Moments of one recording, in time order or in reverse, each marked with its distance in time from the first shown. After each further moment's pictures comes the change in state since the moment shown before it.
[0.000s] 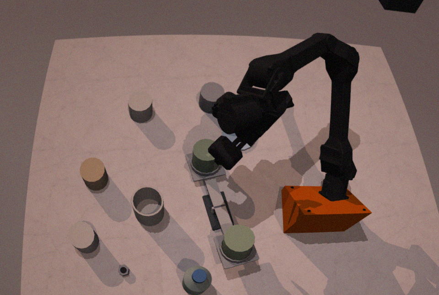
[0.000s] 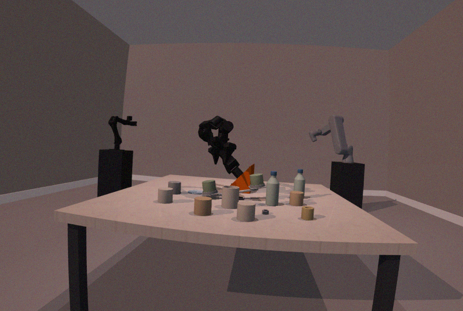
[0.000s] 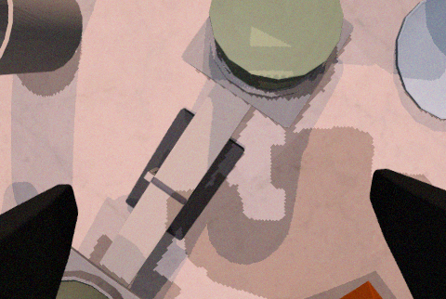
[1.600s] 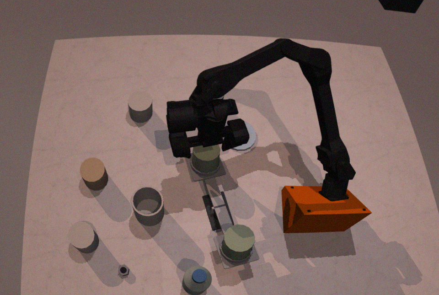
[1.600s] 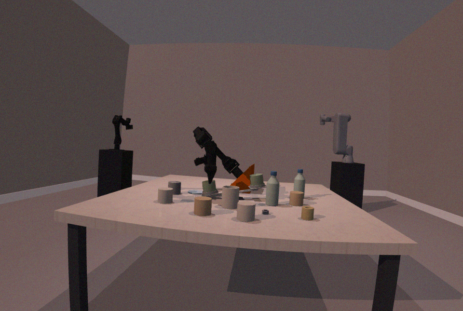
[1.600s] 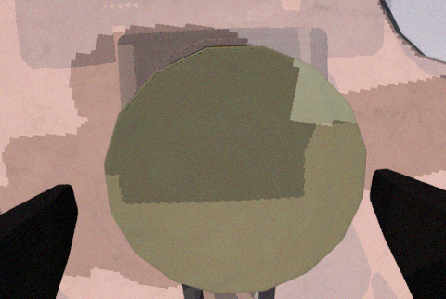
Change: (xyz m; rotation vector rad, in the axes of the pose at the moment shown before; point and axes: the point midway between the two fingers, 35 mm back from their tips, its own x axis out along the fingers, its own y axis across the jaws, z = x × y) arm 0.109 -0.023 0.047 0.596 0.126 -0.253
